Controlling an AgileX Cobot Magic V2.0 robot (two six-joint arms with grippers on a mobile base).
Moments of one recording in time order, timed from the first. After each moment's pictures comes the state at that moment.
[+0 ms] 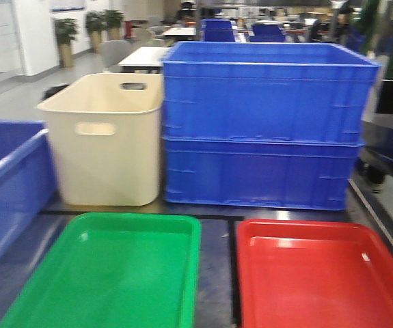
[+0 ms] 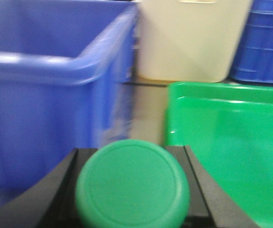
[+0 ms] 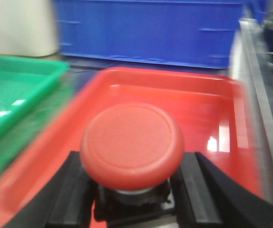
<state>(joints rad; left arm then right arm) -0.12 0.34 -0.30 0.59 0.27 -0.67 0.20 0.55 -0.37 -0.12 0.19 0.16</state>
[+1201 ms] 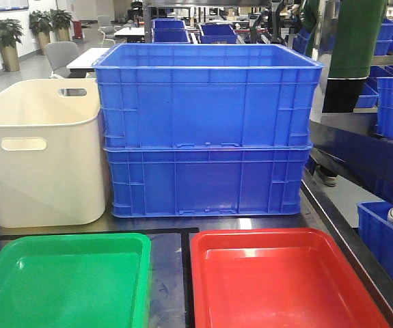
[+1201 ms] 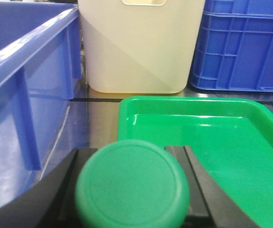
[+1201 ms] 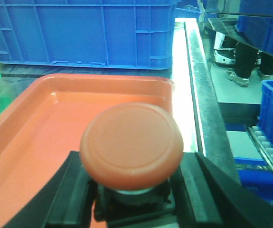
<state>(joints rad) -0.12 0.34 -0.30 0.59 0.27 -0.67 0.20 0.55 -0.37 -0.12 0.19 0.16</state>
